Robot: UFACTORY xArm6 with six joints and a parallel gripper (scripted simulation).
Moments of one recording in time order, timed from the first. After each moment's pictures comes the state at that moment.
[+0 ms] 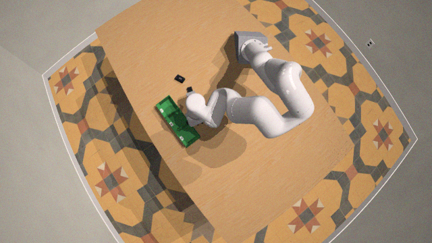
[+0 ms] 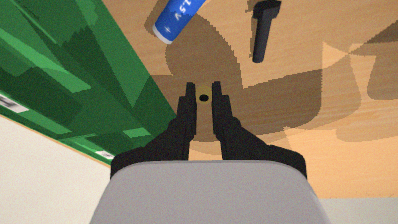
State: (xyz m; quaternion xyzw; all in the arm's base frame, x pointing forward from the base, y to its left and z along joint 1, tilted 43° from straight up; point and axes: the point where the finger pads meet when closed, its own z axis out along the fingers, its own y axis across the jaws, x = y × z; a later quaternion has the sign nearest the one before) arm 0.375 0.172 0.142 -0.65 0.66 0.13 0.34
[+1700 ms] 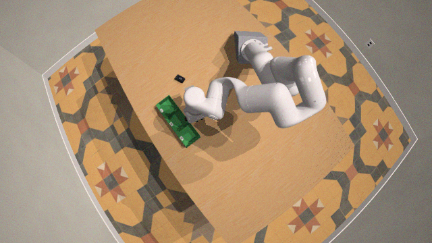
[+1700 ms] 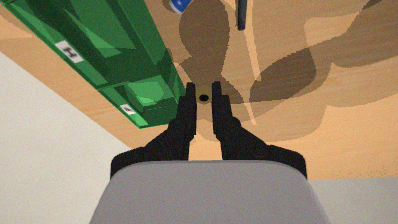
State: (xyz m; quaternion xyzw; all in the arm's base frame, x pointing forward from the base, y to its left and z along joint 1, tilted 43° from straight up) arm 0.356 0.131 0.190 -0.65 0.66 0.13 0.34
